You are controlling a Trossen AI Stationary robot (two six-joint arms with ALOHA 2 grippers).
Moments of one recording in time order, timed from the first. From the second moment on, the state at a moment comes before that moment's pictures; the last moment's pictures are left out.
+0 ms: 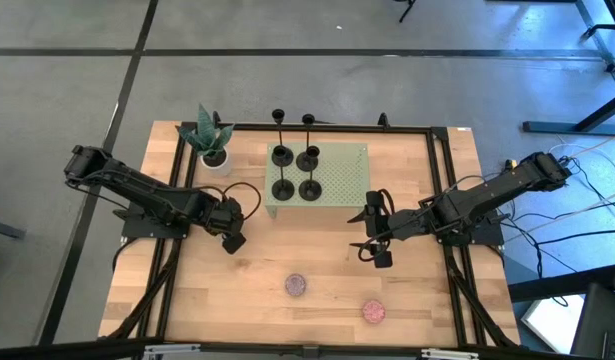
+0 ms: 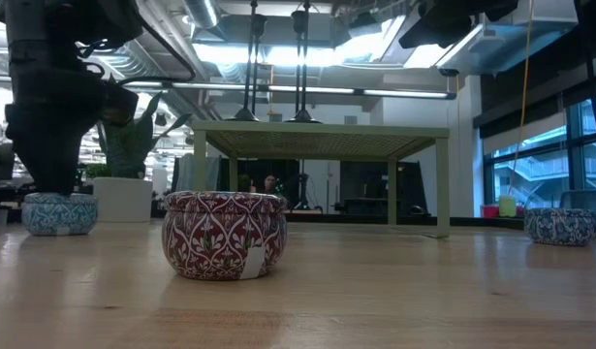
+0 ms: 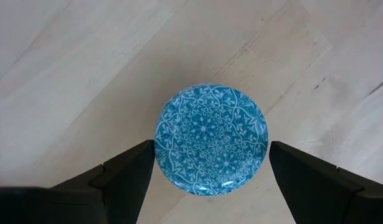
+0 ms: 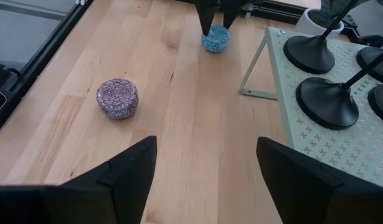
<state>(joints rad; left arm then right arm) -0.24 1.16 0.59 -0.76 -0.08 -1.04 0.40 1.20 0.88 -0.32 0.31 0.07</state>
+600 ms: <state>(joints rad) -0.24 1.16 0.59 -0.76 -0.08 -1.01 0.40 1.20 0.88 -0.32 0.31 0.07</state>
